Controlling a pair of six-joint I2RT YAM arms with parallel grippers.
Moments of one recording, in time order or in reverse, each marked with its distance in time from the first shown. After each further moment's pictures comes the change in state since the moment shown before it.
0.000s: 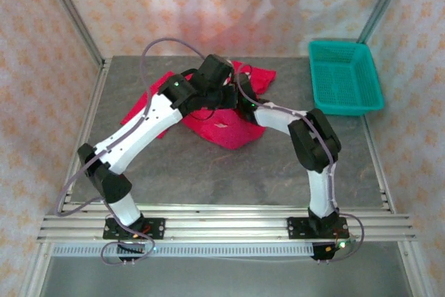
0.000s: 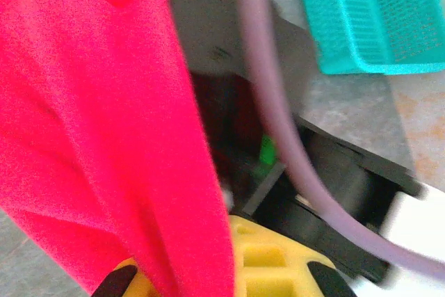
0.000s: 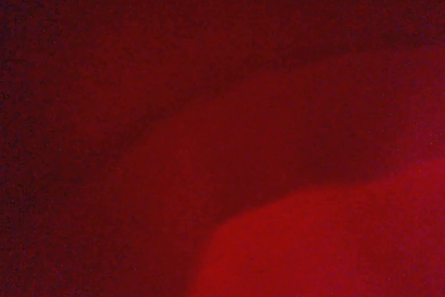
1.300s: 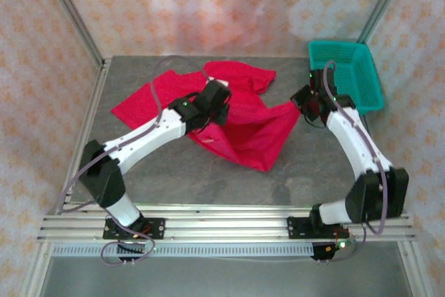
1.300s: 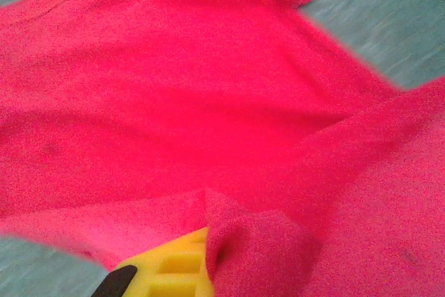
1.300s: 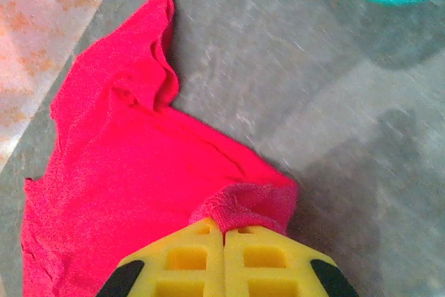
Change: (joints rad) left arm 0.028 -0.011 -0.390 0.299 -0.219 0.272; right arm -0.467 -0.609 -0.156 -0.874 -0.009 -0.292
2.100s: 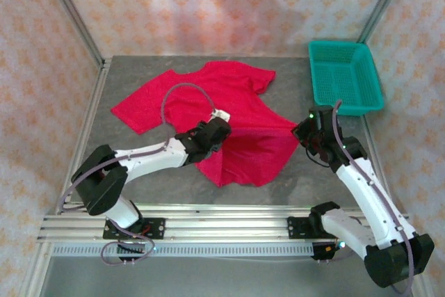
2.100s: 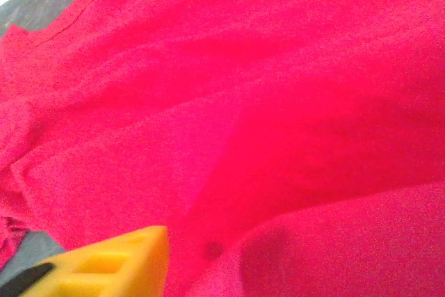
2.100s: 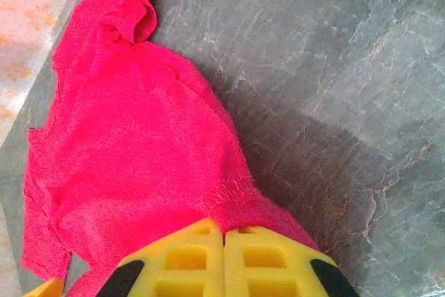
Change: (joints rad) left arm -0.110 -0.115 -0.539 0.433 -0.298 0.231; right arm 0.159 -0.533 -0.366 -0.103 0.107 0.130
